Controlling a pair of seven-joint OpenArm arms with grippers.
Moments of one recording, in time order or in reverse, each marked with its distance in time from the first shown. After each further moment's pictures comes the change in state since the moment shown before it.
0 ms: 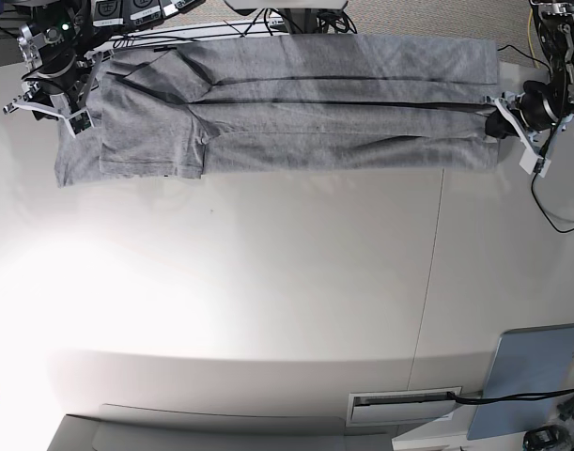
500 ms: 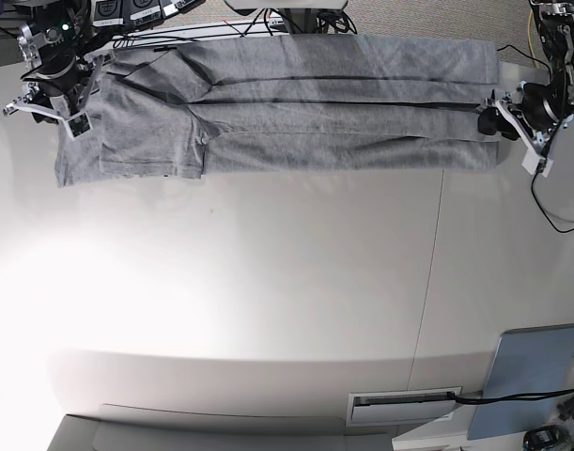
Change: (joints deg) left arm 0.2 0.0 0.0 0.0 0.0 3.3 0.0; right arm 0.0 0.0 0.0 0.0 0.8 -2.6 2.1
